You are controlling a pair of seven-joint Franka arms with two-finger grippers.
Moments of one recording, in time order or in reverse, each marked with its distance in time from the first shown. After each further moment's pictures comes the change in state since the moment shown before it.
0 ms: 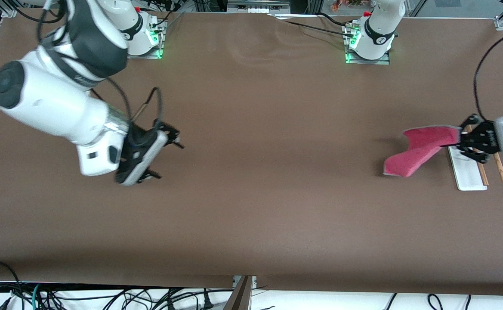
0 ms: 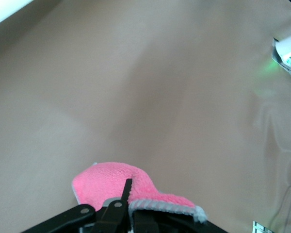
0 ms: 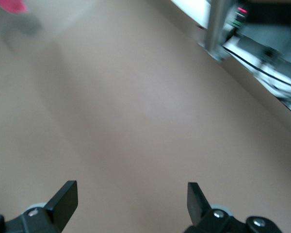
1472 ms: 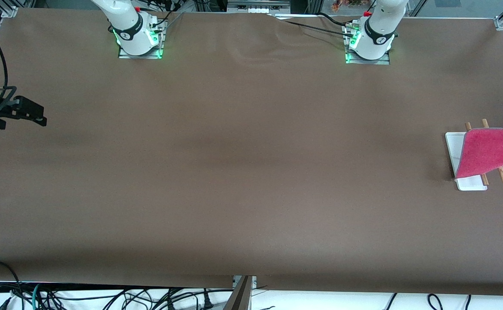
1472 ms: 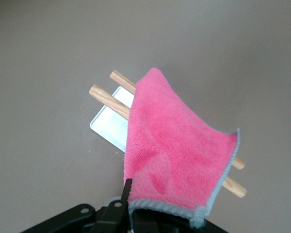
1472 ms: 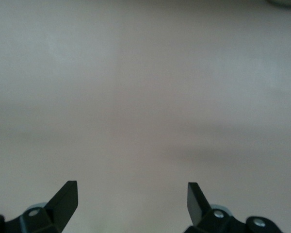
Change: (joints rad) left arm 0.180 0.268 0.286 0.181 0.160 0.210 0.385; right arm -0.059 -0.324 -0.339 -0.174 -0.168 -0.381 0.422
